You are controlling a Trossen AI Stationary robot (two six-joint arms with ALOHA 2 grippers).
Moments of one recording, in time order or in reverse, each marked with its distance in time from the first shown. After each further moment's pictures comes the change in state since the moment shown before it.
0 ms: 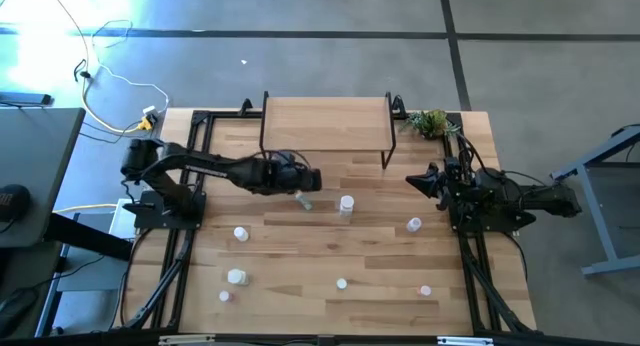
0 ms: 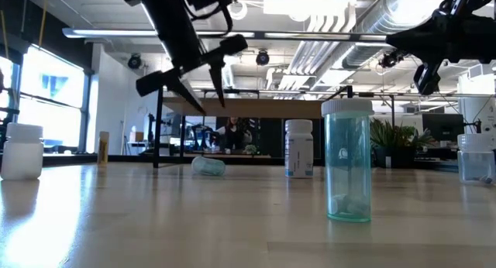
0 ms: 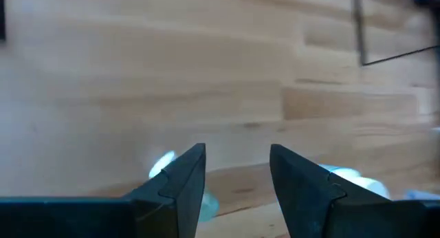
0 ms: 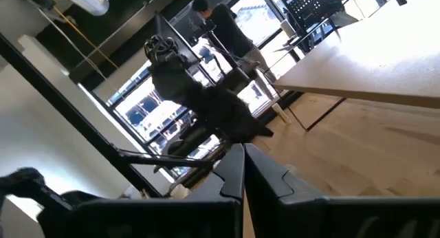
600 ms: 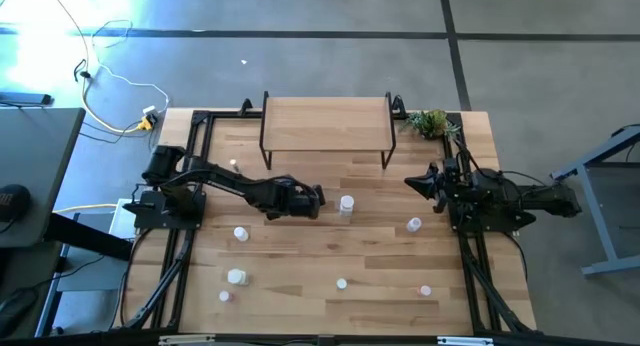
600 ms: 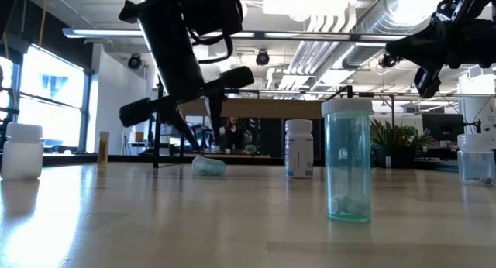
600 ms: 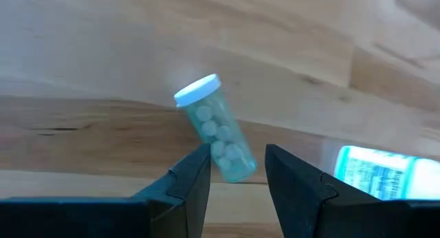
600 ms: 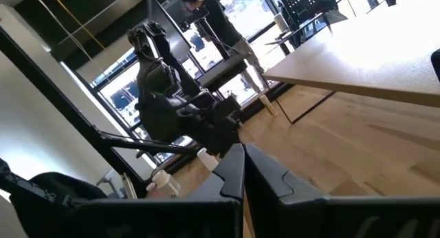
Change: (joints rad) left arm -0.107 0.173 0.000 0.010 -0.007 -0.353; right arm 0.000 0.000 0.000 -0.054 0.000 -0.060
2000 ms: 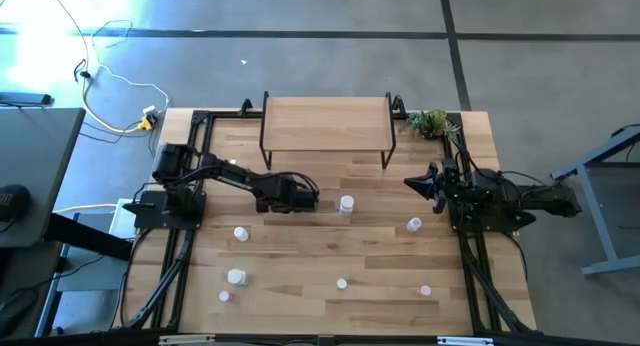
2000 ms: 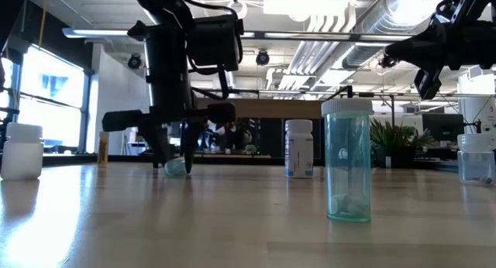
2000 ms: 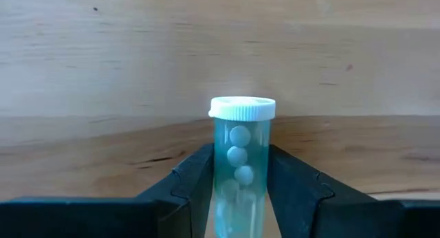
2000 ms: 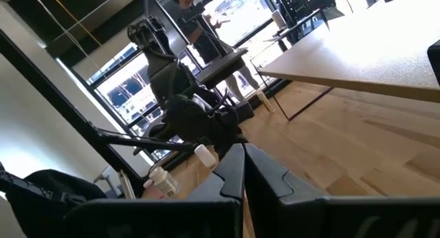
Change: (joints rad) left arm 0.077 0.066 -0.002 -0.146 0.196 0.258; right arm 0.000 0.000 0.000 -0.013 0.001 0.000
